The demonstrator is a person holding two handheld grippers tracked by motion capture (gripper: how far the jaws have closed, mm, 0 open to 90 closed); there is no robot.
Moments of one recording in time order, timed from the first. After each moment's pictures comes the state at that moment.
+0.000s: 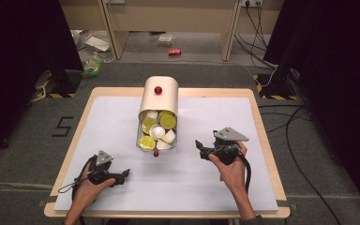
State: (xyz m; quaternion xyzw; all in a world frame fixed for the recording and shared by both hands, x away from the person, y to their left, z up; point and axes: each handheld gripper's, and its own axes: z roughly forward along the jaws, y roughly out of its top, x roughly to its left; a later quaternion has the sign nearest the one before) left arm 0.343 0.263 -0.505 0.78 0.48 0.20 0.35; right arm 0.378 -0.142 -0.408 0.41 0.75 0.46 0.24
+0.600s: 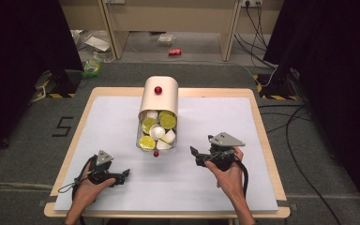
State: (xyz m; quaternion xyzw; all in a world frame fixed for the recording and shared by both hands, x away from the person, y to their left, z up) left arm 0.344 0.263 -0.505 0.78 0.48 0.19 0.35; right arm 0.362 -0.131 -0.409 0.39 0.76 0.46 0.22
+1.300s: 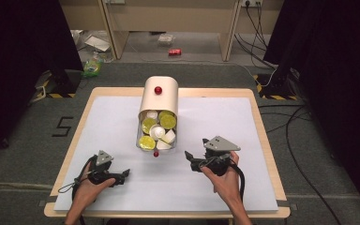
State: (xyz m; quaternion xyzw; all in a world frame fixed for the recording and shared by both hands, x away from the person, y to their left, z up) left arm 0.344 0.263 -0.505 0.78 0.48 0.19 0.35; right arm 0.348 -0.118 -0.406 0.37 0.77 0.47 0.21
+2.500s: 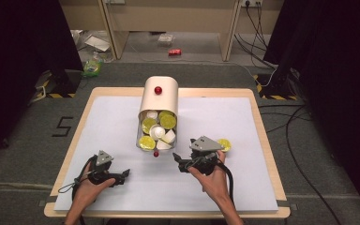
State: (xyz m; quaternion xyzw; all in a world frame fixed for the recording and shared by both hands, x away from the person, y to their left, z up) left arm 0.343 0.263 -0.505 0.78 0.48 0.20 0.35; right arm 0.353 -0.084 -0.412 0.34 0.79 0.46 0.21
